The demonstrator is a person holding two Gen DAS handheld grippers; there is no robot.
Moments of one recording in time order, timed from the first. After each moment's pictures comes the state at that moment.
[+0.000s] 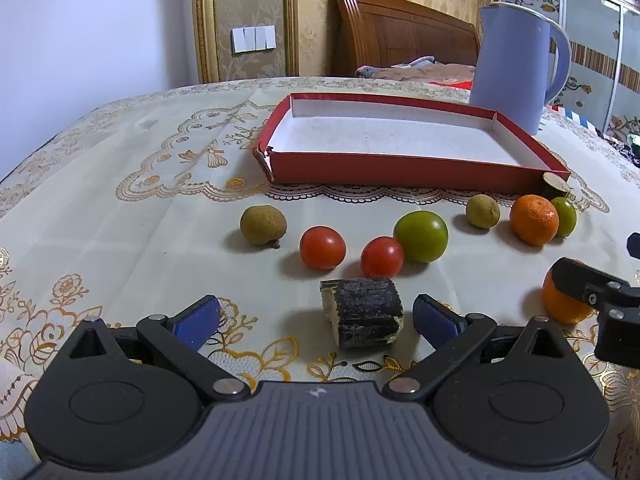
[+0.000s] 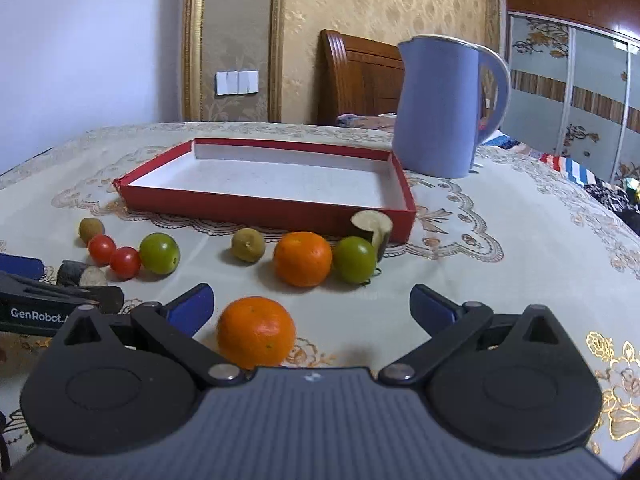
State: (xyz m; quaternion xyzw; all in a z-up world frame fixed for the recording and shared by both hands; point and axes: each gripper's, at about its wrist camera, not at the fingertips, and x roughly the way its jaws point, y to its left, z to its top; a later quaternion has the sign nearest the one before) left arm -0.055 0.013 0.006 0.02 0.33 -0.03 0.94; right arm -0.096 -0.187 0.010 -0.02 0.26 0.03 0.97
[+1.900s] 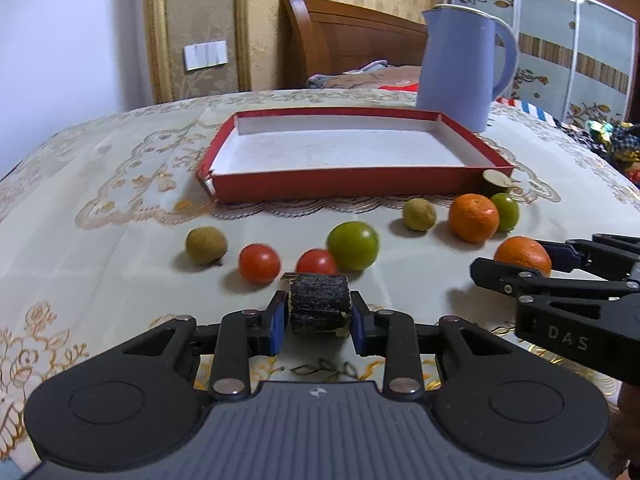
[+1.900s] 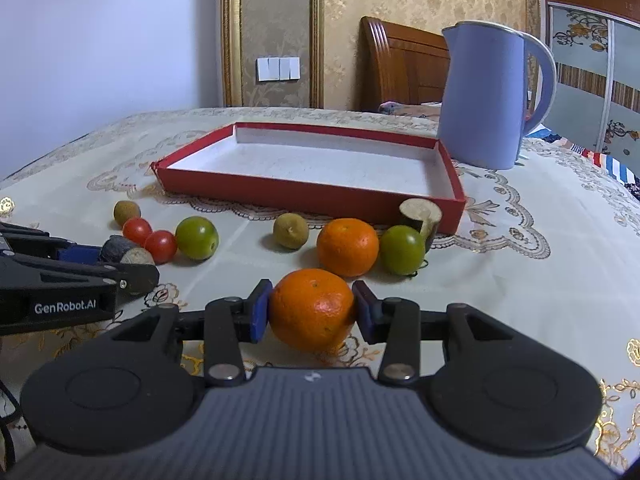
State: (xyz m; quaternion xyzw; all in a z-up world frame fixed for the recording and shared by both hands) left arm -0.060 -0.012 0.017 0.04 0.32 -0.10 0.94; right arm -0.089 -0.183 0.005 -0.03 0.27 0.09 0.96
